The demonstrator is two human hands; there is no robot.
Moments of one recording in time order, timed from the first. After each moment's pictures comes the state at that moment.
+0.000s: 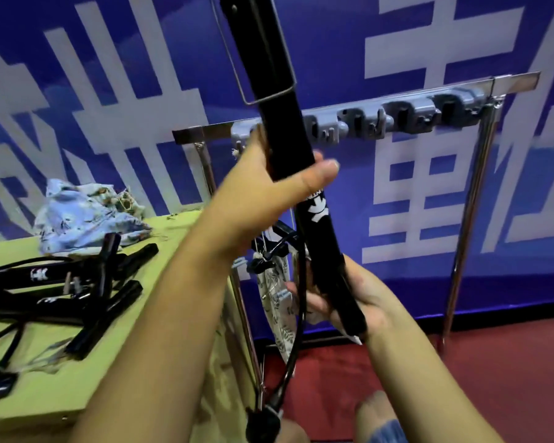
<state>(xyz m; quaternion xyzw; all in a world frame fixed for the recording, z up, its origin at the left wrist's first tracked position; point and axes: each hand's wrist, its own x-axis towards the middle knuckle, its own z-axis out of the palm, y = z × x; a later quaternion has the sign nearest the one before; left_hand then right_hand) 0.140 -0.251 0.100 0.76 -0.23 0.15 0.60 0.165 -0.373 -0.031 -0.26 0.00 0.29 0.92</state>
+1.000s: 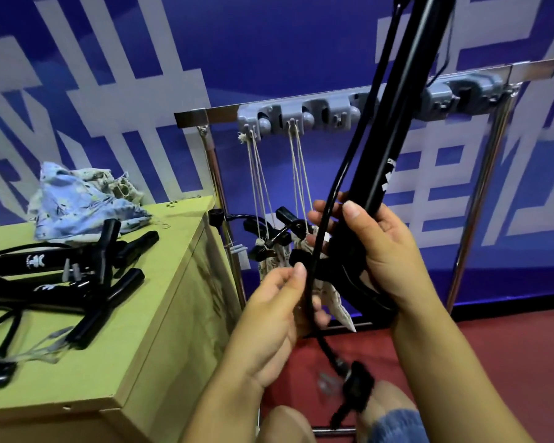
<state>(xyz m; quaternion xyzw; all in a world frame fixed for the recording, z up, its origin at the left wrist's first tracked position) 0.099 -0.246 -0.031 0.56 -0.02 -0.05 0.83 0.146 -0.370 0.000 -0.41 -0.18 -0.03 0.89</state>
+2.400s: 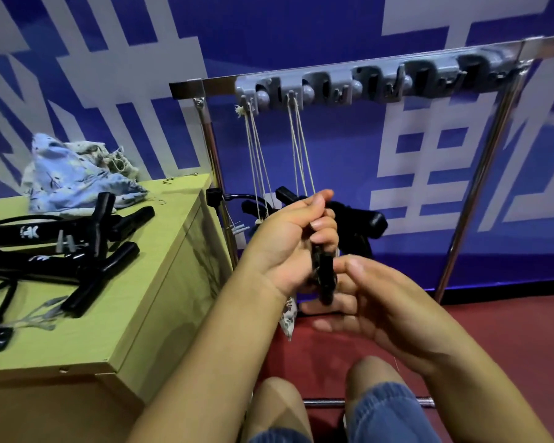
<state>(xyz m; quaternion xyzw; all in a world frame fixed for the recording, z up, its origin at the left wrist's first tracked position) 0.139 -0.270 0.014 0.36 0.02 -0.16 0.92 0.097 -0.401 -0.043 -0.51 -0.15 0.22 0.82</state>
